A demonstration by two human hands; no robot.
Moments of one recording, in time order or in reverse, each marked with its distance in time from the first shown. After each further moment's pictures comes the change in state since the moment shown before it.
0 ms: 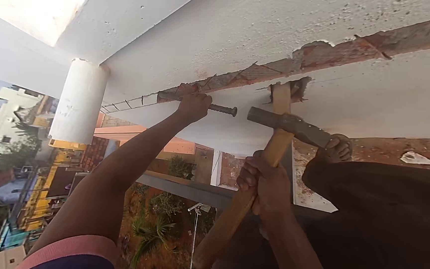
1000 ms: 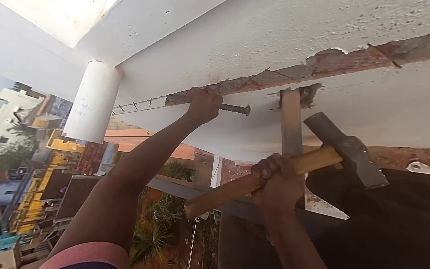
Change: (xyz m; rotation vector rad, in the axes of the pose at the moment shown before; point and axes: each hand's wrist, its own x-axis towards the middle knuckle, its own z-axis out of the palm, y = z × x) left_hand 0.003 0.000 -0.003 0.002 0.141 0.014; right_hand 0.009 0.024 0.015 0.139 0.114 -0.316
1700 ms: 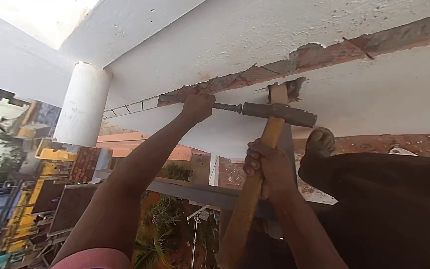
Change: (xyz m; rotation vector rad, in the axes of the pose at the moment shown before) left_hand 0.001 0.008 0.003 -0.019 -0.110 -0.055; right_hand 0.006 -0.024 0.006 -0.201 -0.077 0.362
